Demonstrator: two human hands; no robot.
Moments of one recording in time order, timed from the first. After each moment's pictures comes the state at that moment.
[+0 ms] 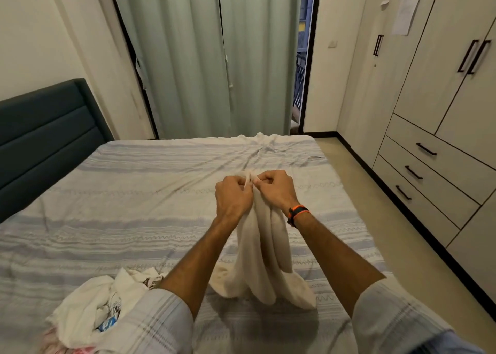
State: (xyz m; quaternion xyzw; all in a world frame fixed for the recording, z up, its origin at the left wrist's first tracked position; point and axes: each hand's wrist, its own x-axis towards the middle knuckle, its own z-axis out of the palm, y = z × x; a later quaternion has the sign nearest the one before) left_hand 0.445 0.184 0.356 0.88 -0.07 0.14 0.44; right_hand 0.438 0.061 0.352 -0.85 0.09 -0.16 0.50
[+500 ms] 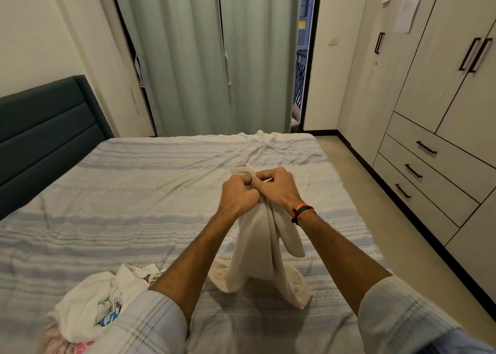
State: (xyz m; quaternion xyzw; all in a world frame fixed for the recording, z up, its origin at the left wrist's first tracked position) left_hand 0.434 0.189 0.363 0.86 -0.13 0.00 0.49; right_hand 0.426 0.060 0.354 -0.86 0.03 -0.16 0.48
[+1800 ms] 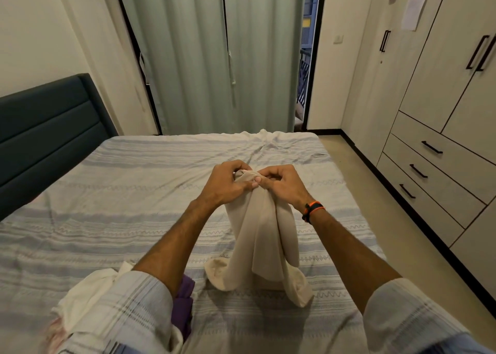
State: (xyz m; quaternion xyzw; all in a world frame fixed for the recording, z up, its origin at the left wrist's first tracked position) left_hand 0.473 0.223 0.367 0.87 -0.27 0.09 0.40; right_hand 0.436 0.037 0.346 -0.82 -0.08 -0.14 0.55
